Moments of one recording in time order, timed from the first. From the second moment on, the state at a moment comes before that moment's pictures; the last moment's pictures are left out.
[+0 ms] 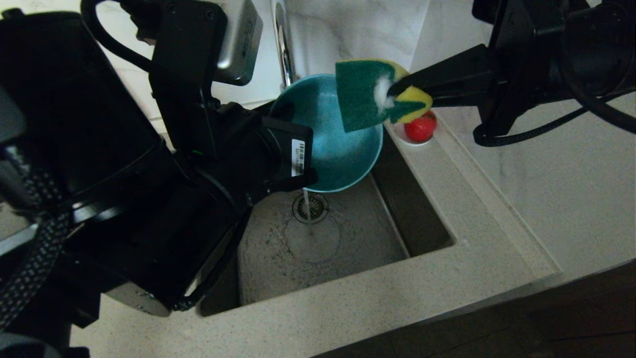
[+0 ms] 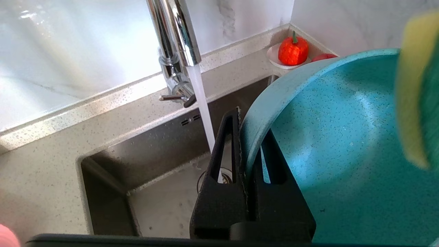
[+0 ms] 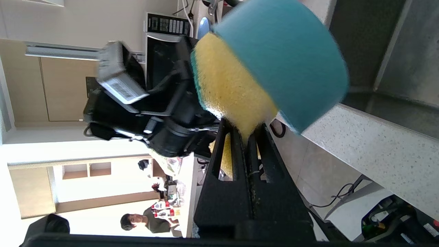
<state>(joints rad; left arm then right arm) -0.97 1.55 -0.98 -0.85 0.67 0.34 0.54 1.64 -1.93 0.54 0.75 0.66</state>
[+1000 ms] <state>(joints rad) -0.83 1.58 -1.01 -0.55 0.68 0.12 0.48 1.50 -1.85 0.56 0.75 0.64</state>
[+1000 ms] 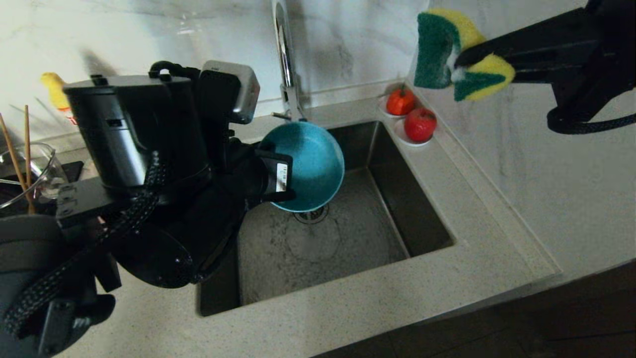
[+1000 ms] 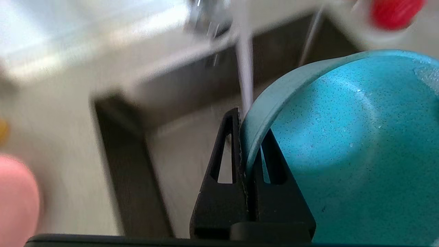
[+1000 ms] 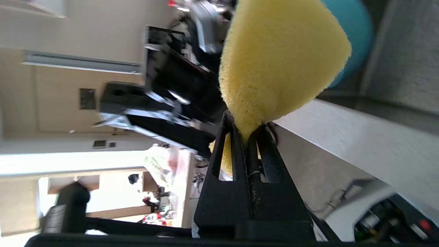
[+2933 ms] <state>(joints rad) -0.47 2.05 -1.66 0.19 0.44 -0.66 0.40 1.44 -1.63 0.55 0.75 0.53</state>
